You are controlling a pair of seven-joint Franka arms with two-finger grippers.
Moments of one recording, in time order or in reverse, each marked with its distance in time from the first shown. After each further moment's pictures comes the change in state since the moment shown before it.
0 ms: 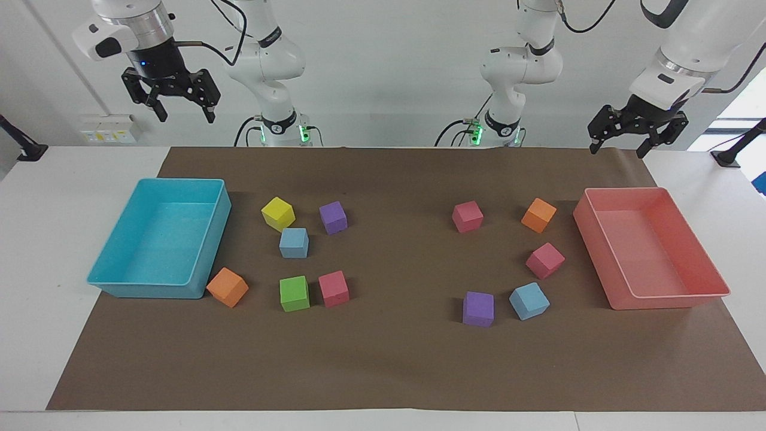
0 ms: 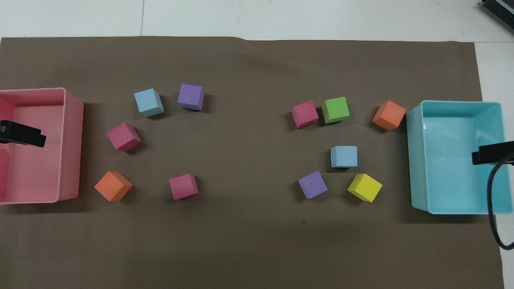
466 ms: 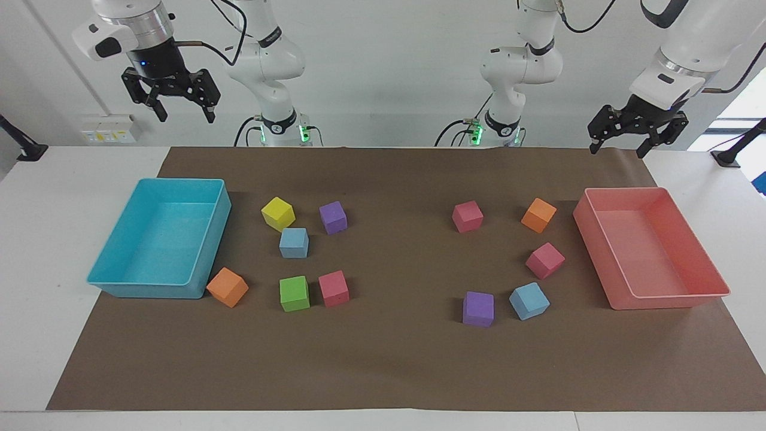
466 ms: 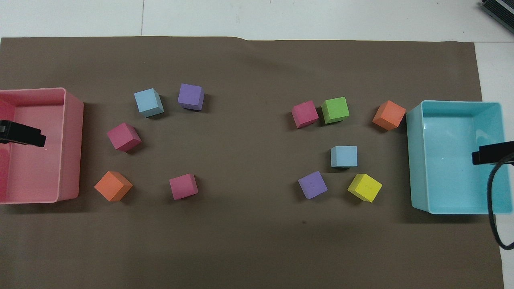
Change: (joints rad) left arm 0.000 0.000 0.000 0.000 0.000 0.000 0.000; right arm 0.000 -0.001 -0.001 0.001 0.000 0.000 0.000
